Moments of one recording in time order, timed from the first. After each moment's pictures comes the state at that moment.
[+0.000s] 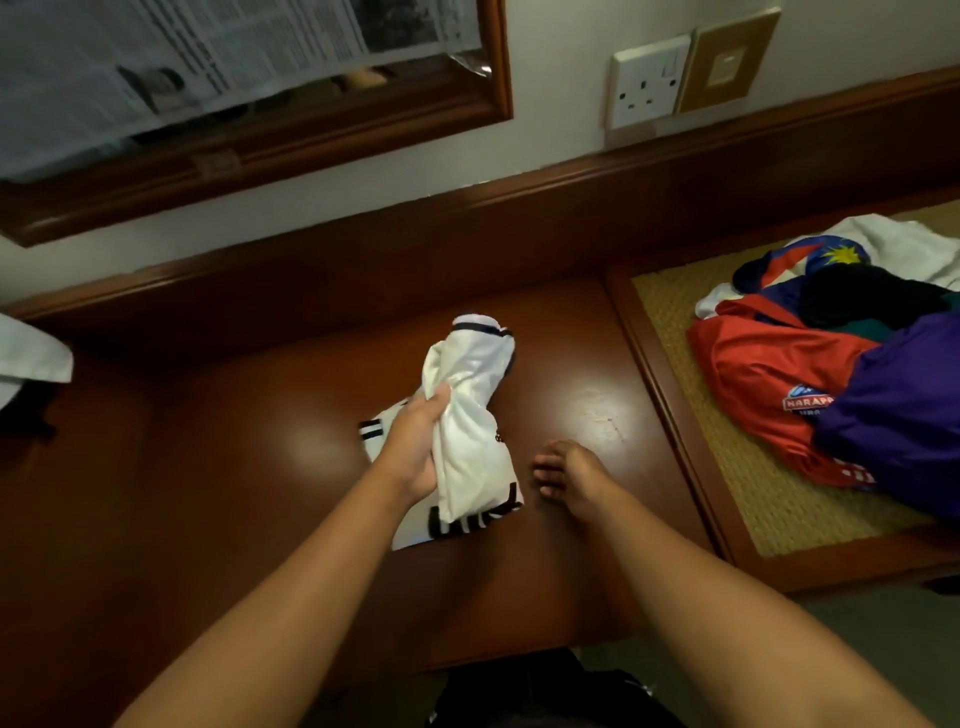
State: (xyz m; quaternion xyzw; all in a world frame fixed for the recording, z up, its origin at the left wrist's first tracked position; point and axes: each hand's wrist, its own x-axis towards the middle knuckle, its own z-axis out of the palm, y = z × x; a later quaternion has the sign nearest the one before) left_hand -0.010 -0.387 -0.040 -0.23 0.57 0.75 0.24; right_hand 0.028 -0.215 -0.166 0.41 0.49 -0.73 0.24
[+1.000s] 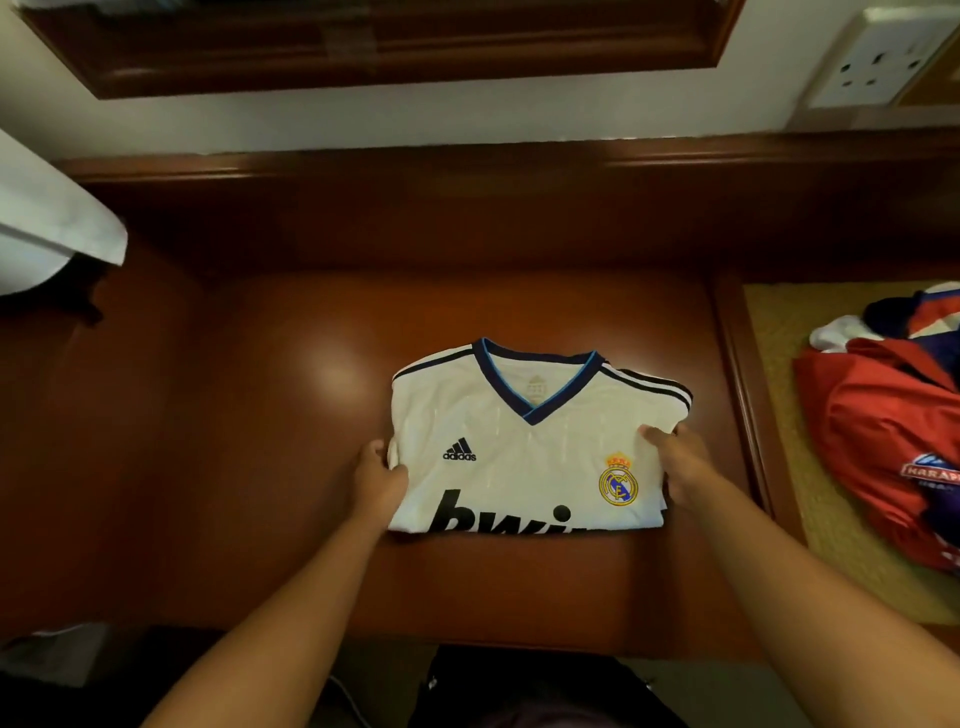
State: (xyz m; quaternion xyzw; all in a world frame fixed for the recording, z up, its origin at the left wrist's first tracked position) left_hand 0.026 -0.543 -0.179 -0.37 0.82 0.41 0.15; right_hand -0.012 -0.181 -0.199 0.41 0.65 -0.62 0.15
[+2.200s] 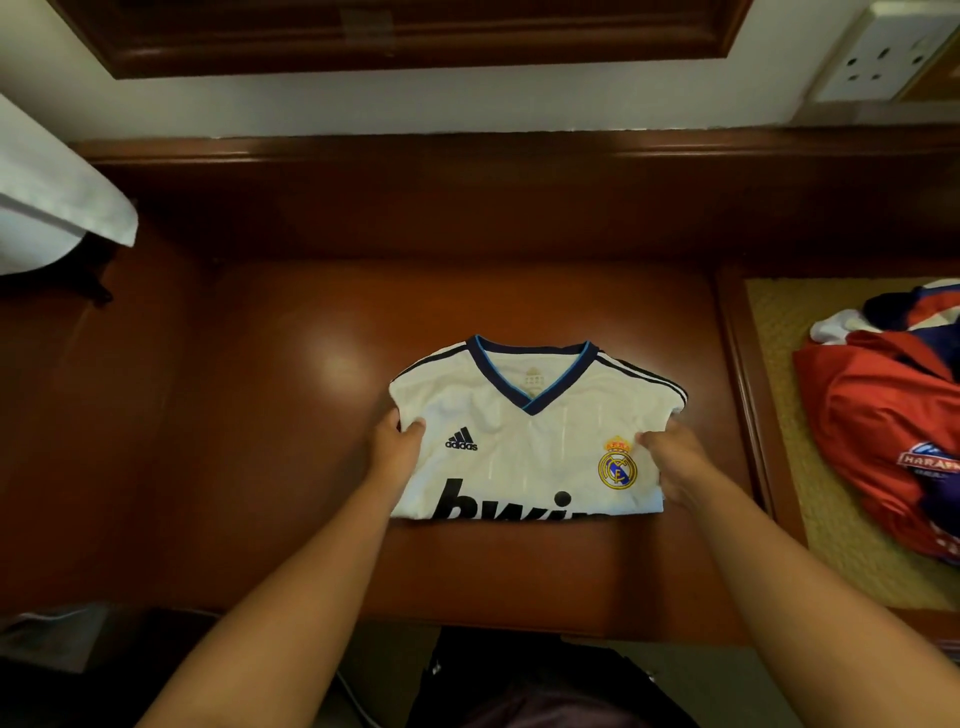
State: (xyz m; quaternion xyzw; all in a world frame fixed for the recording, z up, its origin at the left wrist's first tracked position) left_hand 0.012 -0.528 -0.165 -0.33 0.77 0.53 0.10; right_hand -0.003 -0.201 -0.184 0.37 0.68 -0.61 0.18
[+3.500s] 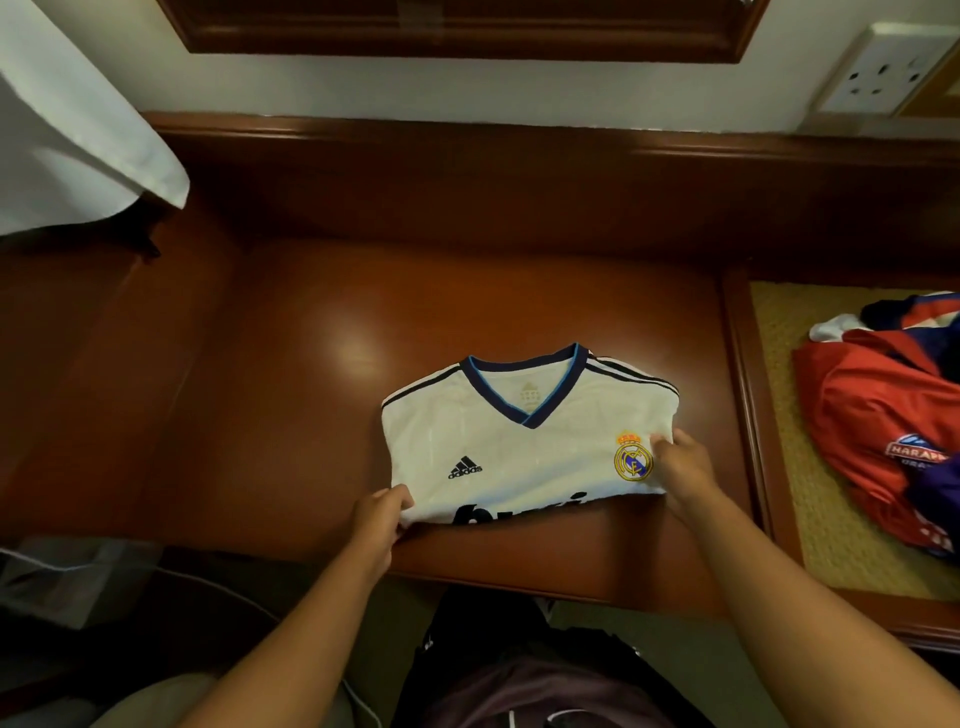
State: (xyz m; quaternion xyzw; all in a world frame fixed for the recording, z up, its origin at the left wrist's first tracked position) left_hand 0.137 -0.538 -0.164 -0.49 0.61 0.60 0.18; right_hand 0.048 -0.200 -0.184 0.35 0.73 -0.59 0.10
